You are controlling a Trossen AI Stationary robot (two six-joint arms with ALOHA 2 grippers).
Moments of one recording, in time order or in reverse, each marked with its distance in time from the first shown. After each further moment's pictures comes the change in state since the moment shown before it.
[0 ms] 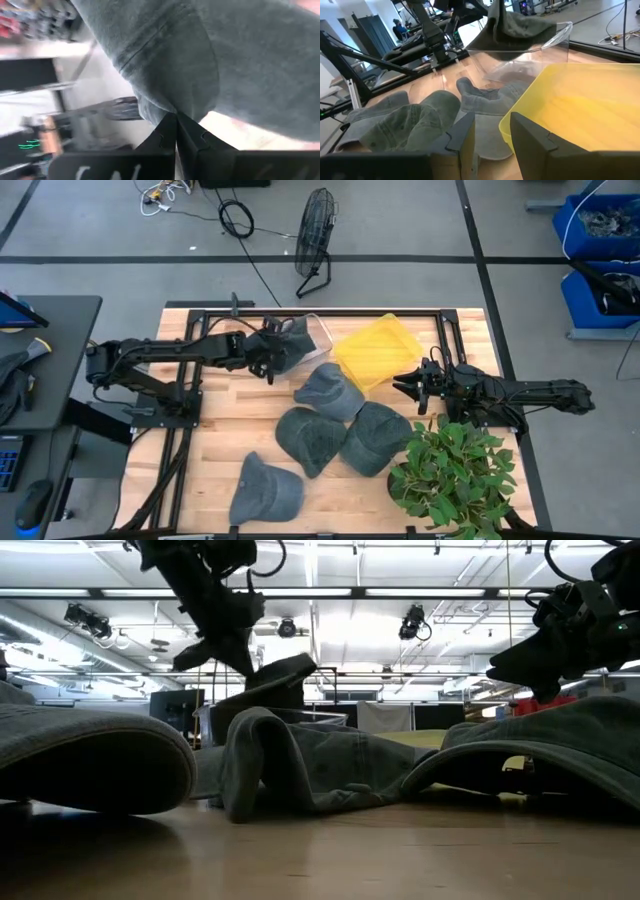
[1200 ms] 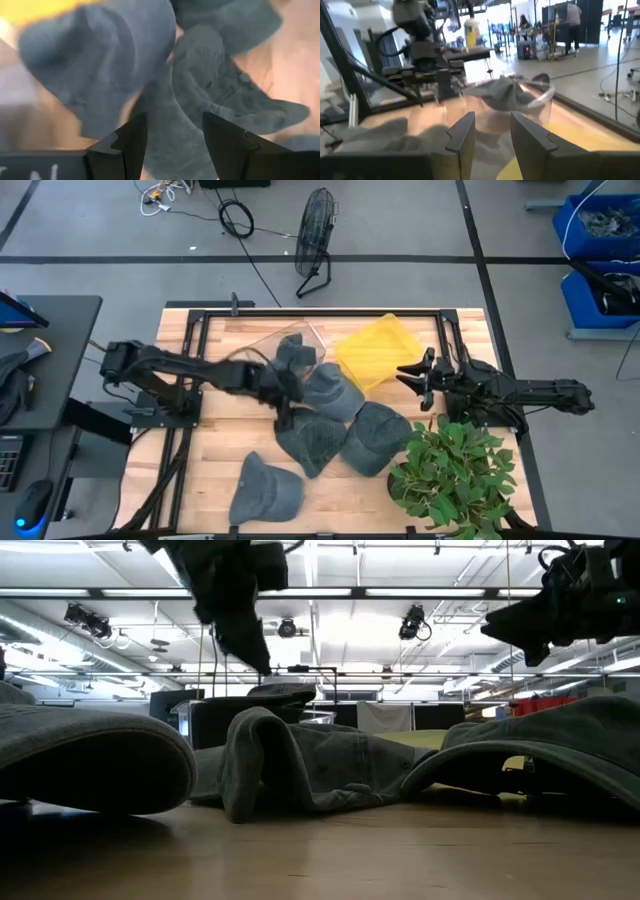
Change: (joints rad) left arm -0.330 0.175 0.092 -0.006 0.461 -1.170; right arm 0.000 0.000 0.059 0.106 0.011 -0.201
